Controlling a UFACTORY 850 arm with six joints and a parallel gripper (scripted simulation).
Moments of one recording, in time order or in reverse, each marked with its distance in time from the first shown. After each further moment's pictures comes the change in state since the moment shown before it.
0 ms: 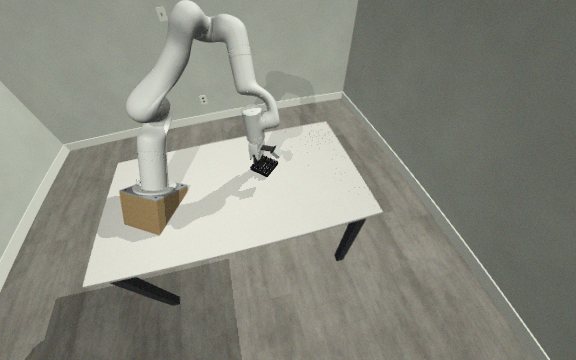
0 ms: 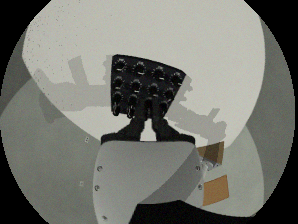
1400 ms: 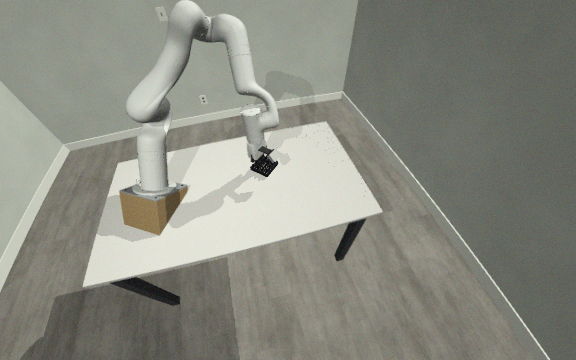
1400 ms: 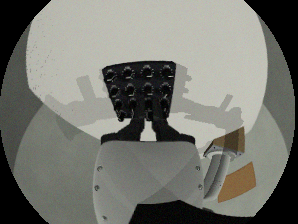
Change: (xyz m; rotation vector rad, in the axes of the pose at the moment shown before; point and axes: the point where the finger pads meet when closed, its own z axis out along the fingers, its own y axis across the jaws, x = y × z) arm 0.000 0.000 0.000 0.007 0.006 0.291
